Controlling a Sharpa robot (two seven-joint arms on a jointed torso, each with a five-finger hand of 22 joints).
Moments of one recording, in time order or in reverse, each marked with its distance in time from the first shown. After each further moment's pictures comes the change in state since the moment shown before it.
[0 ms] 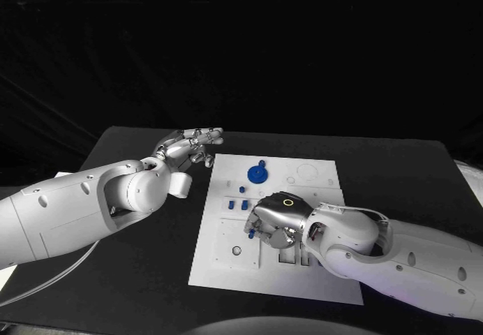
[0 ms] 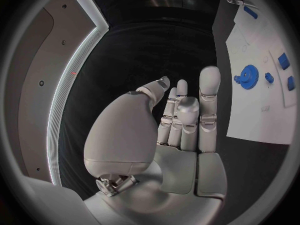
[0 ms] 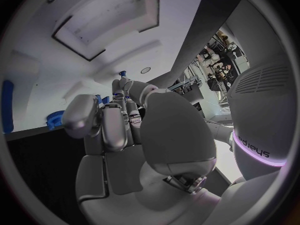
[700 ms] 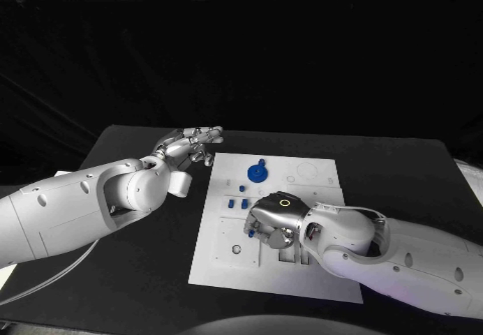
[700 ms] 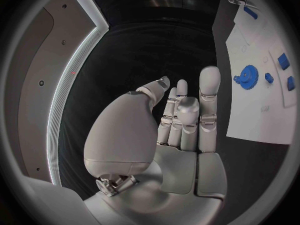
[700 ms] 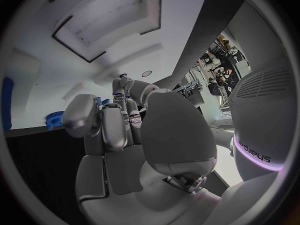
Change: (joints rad) left arm 0.000 -0.001 0.000 0.002 0.000 0.001 -0.002; left_hand 0.000 0.000 0.000 0.000 0.000 -0.003 -0.003 0.000 0.000 0.000 0.000 0.004 0.001 0.004 0.004 0.000 0.000 0.000 0.000 0.000 0.000 0.001; right arm 0.001 0.012 -0.001 0.005 -0.038 0.040 -0.027; right_hand -0.009 -0.009 -0.020 -0.002 0.000 0.000 0.000 0.005 0.005 0.003 0.000 0.000 0.000 0.000 0.000 0.000 -0.001 0.000 -0.005 0.002 0.000 0.001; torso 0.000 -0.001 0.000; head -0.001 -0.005
